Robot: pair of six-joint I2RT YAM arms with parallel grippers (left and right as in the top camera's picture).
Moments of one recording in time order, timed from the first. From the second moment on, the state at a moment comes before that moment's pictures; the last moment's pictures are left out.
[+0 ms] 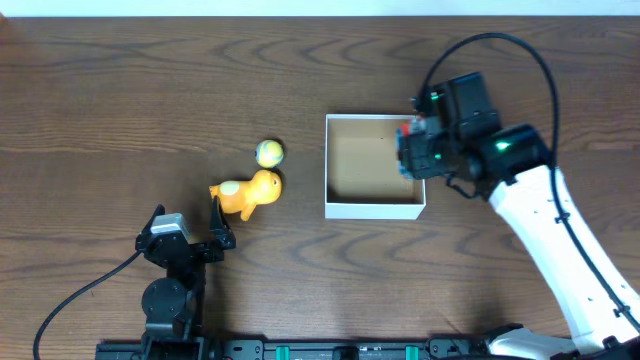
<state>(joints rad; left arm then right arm) -0.06 0.01 0.02 -0.11 -0.13 -0.17 0.41 1.46 1.33 -0.93 -0.01 0.19</state>
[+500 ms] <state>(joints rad) -0.06 0.01 0.02 -0.11 -0.13 -0.17 0.50 1.67 1.33 -0.85 0.02 0.29</state>
